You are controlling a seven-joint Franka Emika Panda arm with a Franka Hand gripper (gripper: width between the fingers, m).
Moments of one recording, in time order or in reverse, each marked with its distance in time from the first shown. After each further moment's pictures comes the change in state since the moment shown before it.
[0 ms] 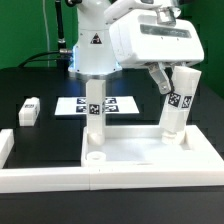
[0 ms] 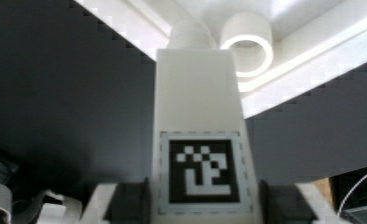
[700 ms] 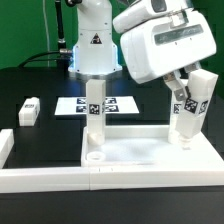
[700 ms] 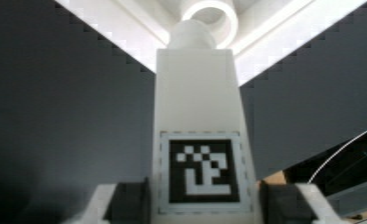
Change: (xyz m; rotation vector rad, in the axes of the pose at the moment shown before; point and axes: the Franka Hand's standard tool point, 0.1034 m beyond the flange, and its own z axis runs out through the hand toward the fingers) arm 0.014 0.002 0.015 0.187 -0.064 0.026
